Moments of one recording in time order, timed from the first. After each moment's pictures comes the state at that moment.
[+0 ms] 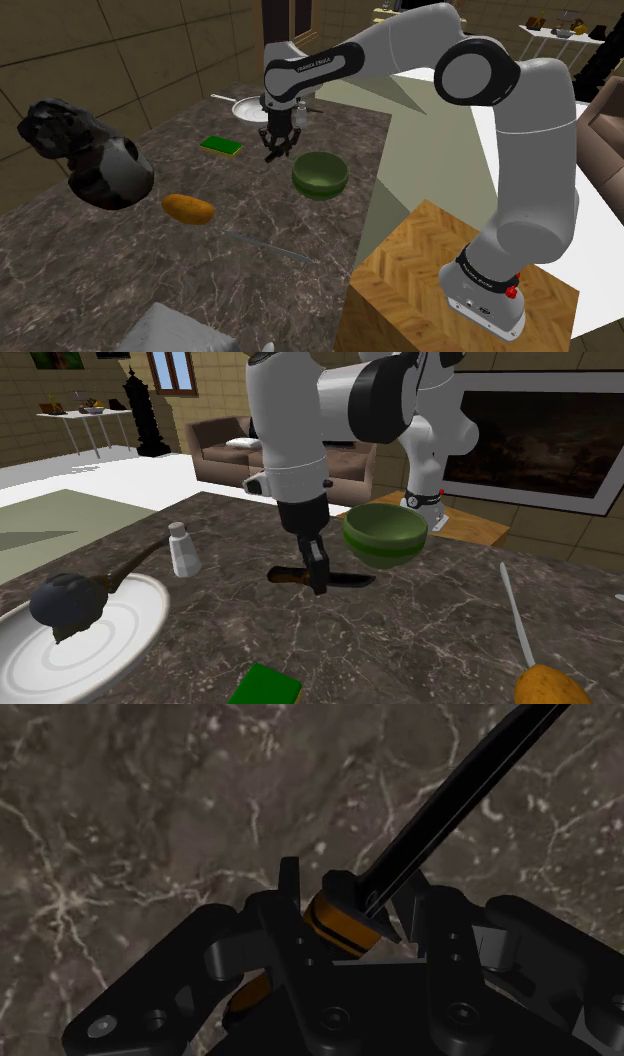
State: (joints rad) arm 0.04 0.55 0.21 -1.50 0.02 1.96 0.68
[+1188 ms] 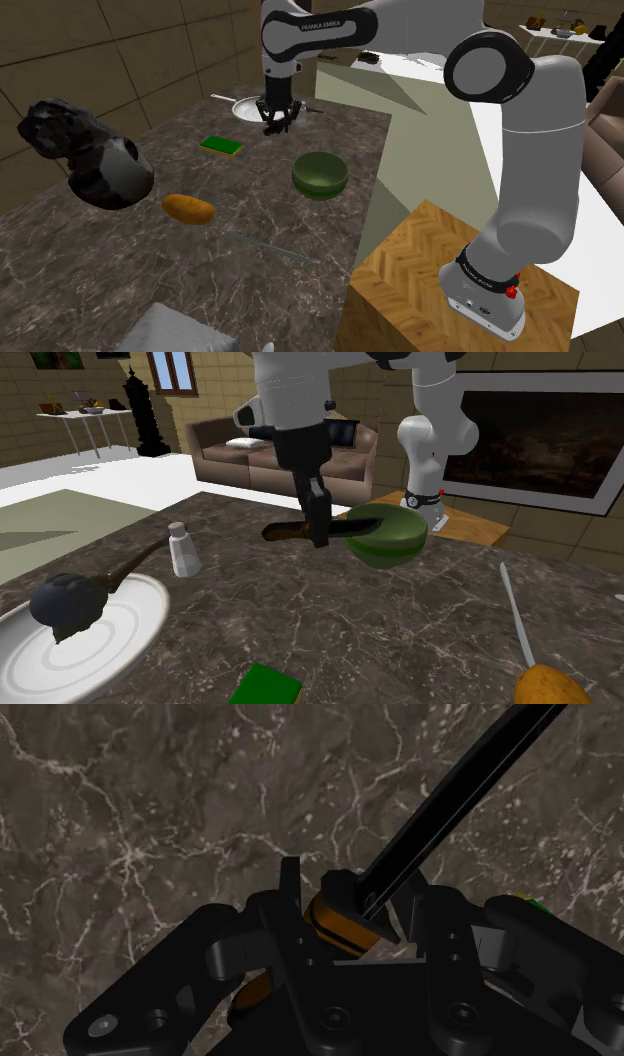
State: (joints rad) arm 0.04 0.50 0.21 -1.34 0.02 1.75 0.70
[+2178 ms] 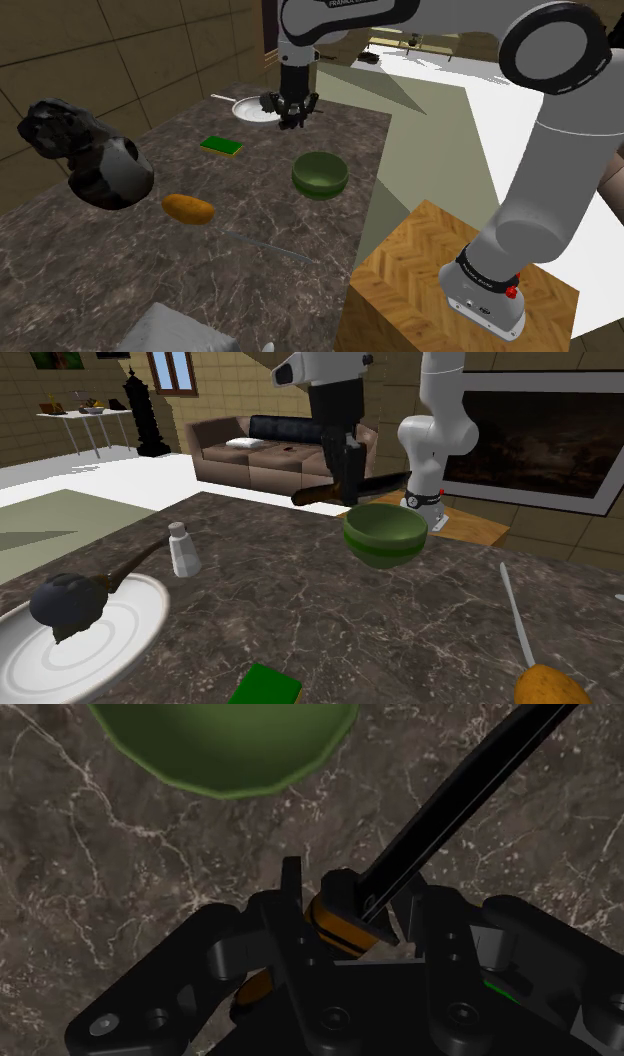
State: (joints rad) arm 0.01 0.25 0.23 -1.59 0.07 1.75 0.69
